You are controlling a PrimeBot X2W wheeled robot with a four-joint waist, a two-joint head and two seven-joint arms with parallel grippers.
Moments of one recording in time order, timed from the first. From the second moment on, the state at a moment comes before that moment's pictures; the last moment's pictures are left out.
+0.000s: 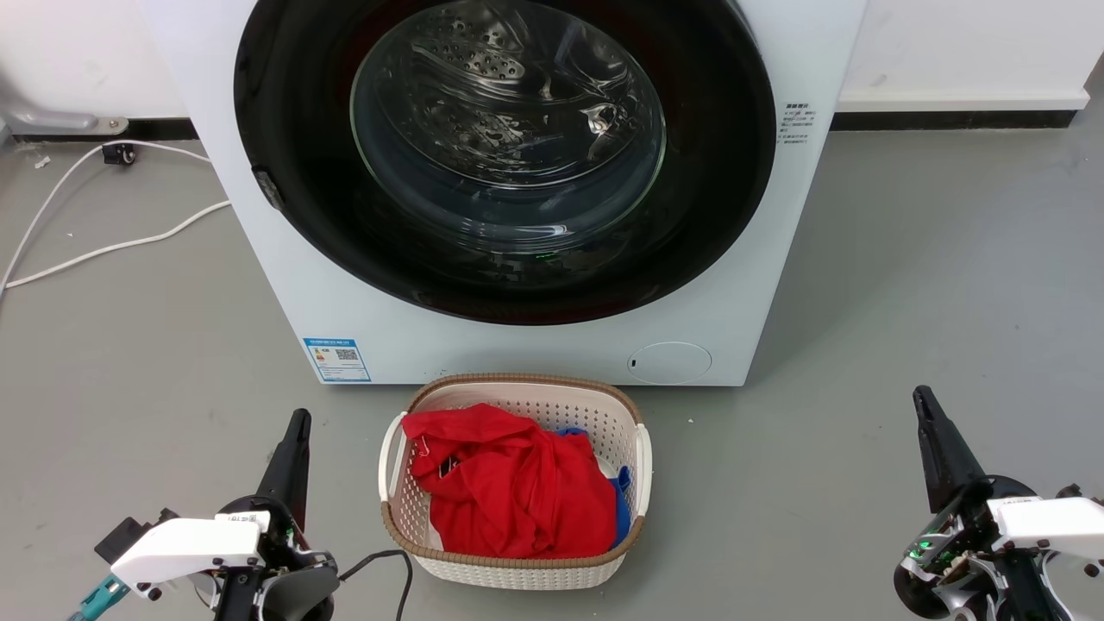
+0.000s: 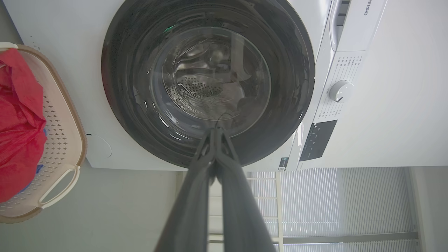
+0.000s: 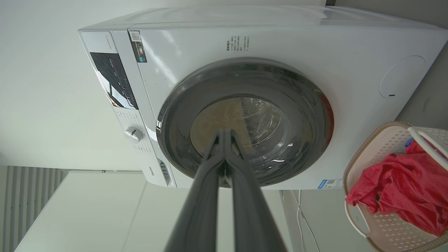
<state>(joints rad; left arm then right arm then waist) -0.11 0.05 0.11 0.25 -1.61 -0.13 0.11 -0.10 -0.05 -0.11 0.25 1.62 0.13 0.11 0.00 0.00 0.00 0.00</state>
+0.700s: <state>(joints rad) -0.11 0.05 0.11 0.25 -1.61 -0.13 0.11 -0.10 -0.05 -0.11 0.25 1.62 0.13 0.11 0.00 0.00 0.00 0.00</state>
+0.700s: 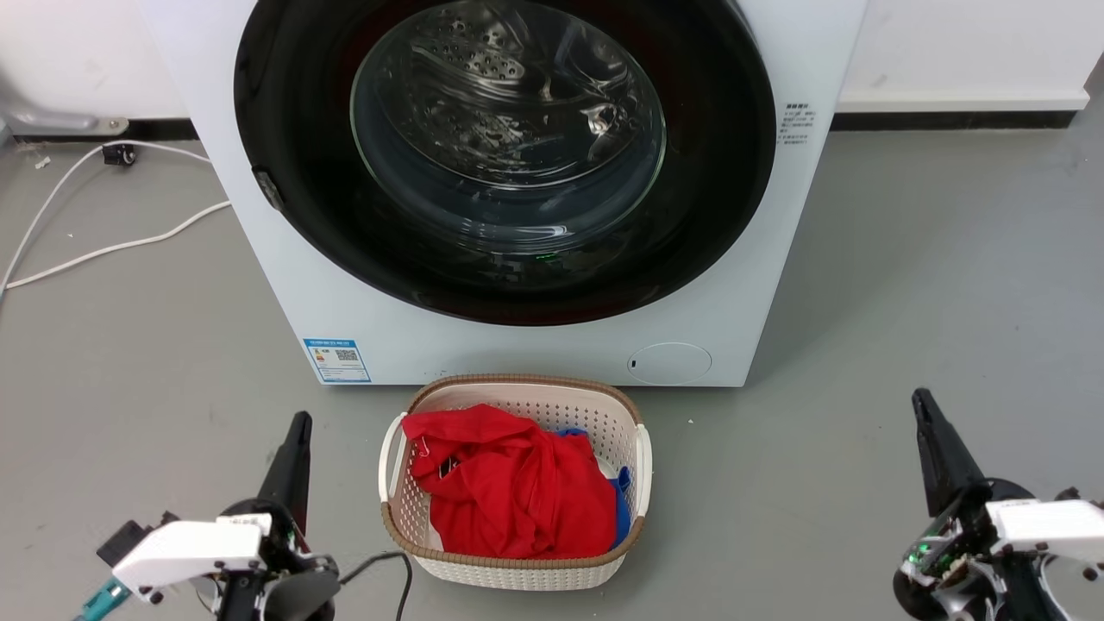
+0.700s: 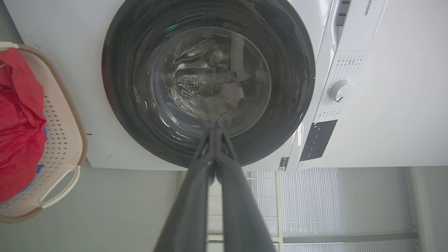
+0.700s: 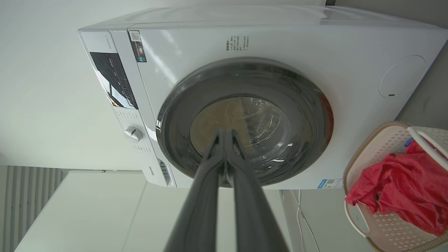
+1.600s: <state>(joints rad) -0.05 0.05 0.07 0.14 -1.19 -0.01 0.01 -0.02 -0.05 -0.14 0.13 1.15 0.13 0.01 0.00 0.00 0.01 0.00</state>
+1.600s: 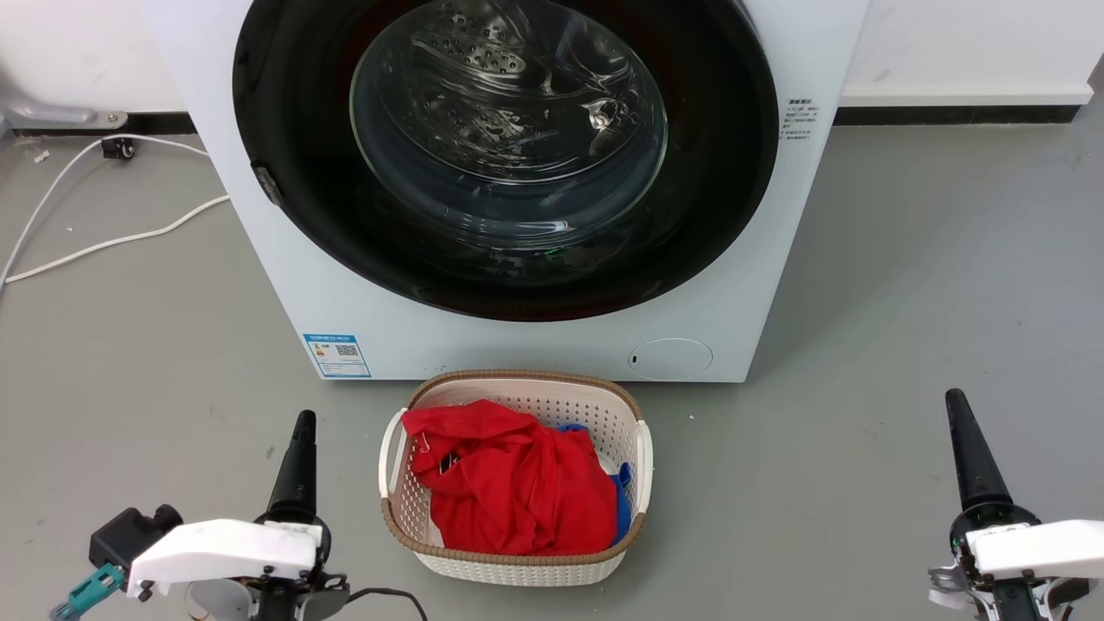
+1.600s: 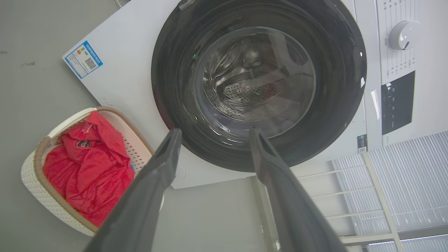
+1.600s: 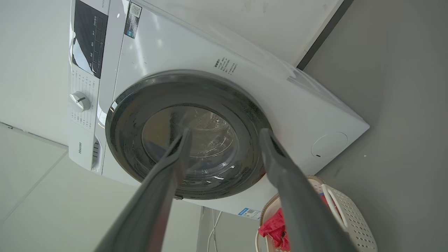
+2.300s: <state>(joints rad) -0.02 0.09 -0.06 0.08 -0.80 0.11 -0.07 0.04 -0.05 -0.10 0.05 0.69 0.13 -0.07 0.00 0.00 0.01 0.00</state>
